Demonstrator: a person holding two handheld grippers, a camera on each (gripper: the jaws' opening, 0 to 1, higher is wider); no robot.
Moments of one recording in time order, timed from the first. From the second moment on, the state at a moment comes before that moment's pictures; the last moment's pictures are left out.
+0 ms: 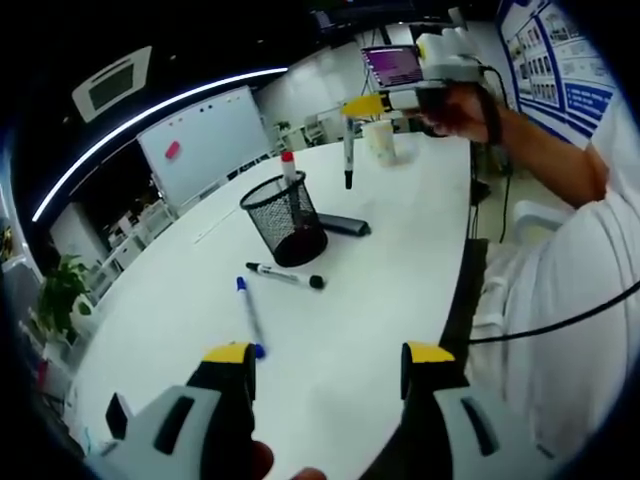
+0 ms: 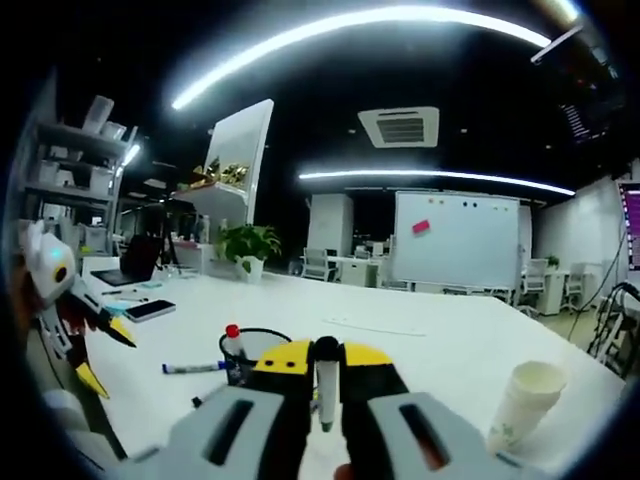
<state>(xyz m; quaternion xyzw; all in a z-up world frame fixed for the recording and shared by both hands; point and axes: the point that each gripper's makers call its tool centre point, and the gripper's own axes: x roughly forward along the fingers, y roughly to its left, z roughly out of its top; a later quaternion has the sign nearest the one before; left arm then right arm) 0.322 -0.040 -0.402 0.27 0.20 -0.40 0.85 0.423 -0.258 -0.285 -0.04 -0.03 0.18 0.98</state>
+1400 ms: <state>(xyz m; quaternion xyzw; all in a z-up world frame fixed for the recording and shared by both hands) 0.326 -0.039 -0.399 0.27 0.19 -0.40 0.85 0.430 -0.243 -0.236 -0.08 -0.09 0.18 0.98</state>
